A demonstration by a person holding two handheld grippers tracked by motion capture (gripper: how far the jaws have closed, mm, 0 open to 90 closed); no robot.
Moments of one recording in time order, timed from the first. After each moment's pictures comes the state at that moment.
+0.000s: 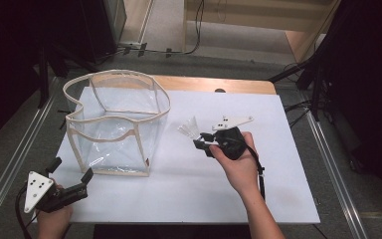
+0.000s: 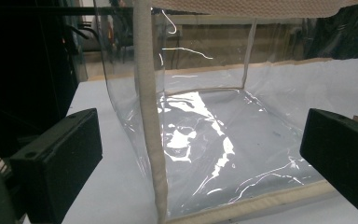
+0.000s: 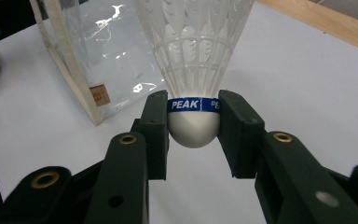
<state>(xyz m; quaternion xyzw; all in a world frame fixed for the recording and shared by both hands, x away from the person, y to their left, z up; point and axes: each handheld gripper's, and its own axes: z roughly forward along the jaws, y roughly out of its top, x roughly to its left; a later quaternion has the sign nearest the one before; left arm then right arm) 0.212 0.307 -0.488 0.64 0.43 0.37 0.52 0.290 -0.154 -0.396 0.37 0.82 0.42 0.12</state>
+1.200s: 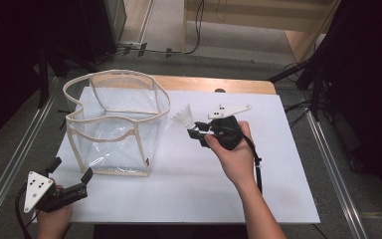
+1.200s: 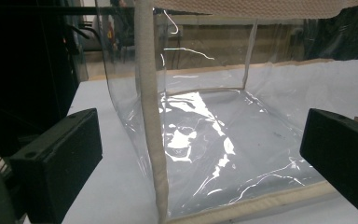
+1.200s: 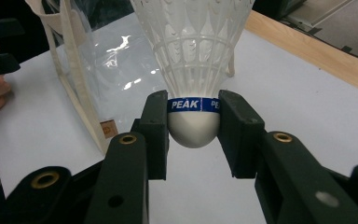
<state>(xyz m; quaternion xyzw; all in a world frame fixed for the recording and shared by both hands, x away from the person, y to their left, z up) 0.212 0.308 -0.488 0.64 0.43 0.37 0.53 0.300 -0.142 -0.367 0.35 0.81 0.44 0.13</state>
